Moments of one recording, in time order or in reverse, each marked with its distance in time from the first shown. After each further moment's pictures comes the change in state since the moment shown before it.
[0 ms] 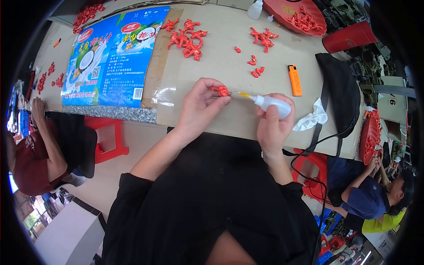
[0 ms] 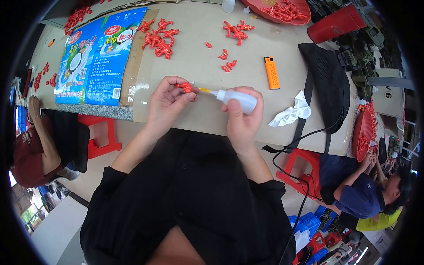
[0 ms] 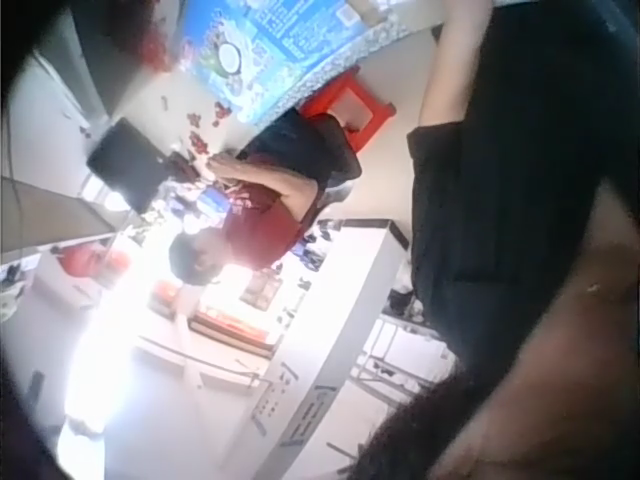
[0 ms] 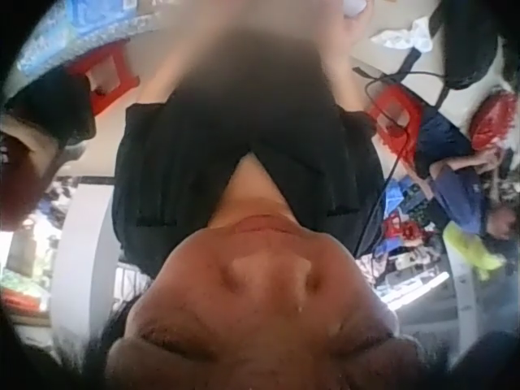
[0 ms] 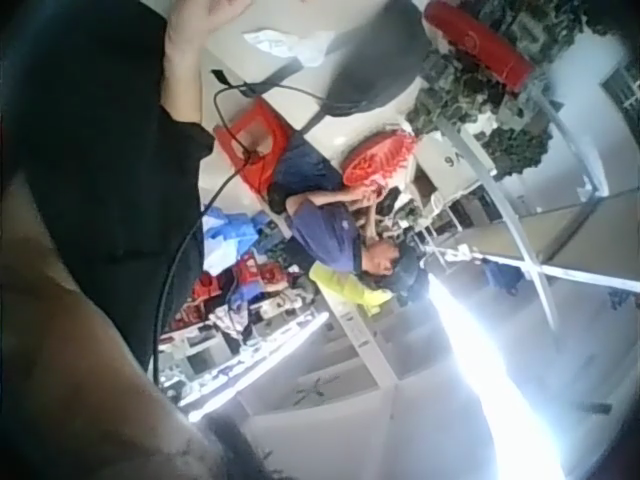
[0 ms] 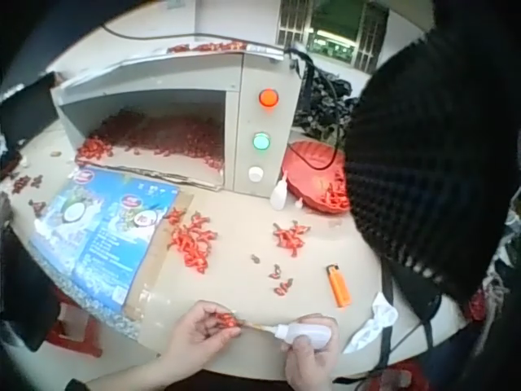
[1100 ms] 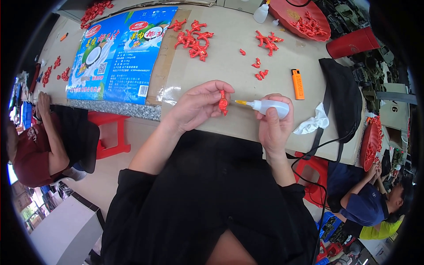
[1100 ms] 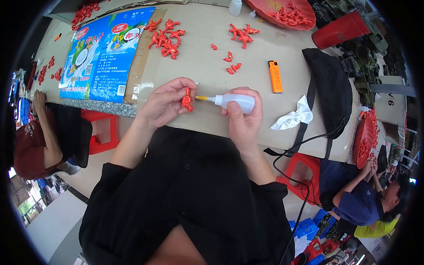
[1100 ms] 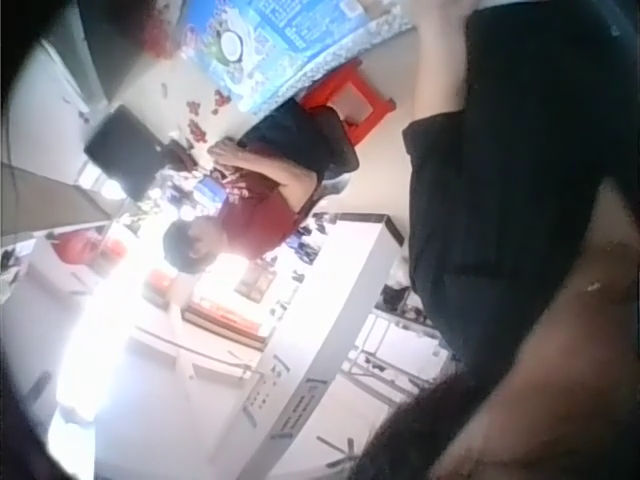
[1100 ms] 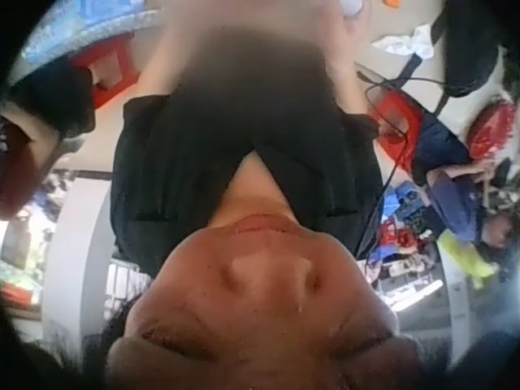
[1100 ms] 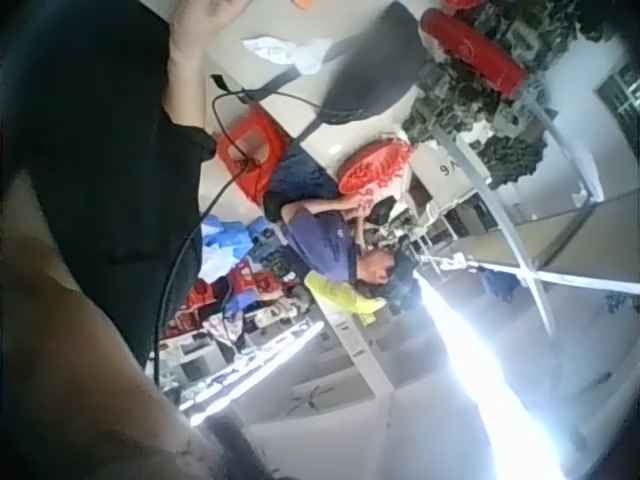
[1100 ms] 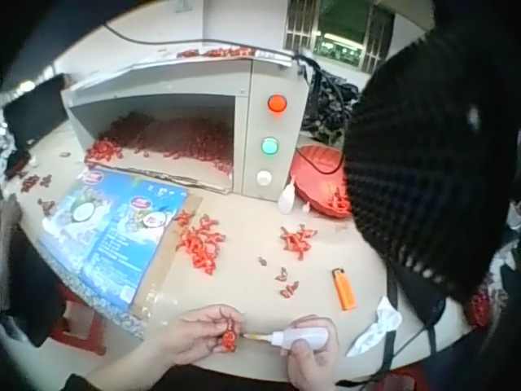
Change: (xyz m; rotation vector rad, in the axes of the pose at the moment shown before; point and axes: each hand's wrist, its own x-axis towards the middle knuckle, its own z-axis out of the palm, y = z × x) left_hand 0.011 0.011 -0.027 -0.579 -0.359 -0.414; right_hand 0.004 -0.003 -0.002 0.182 -0.089 0.147
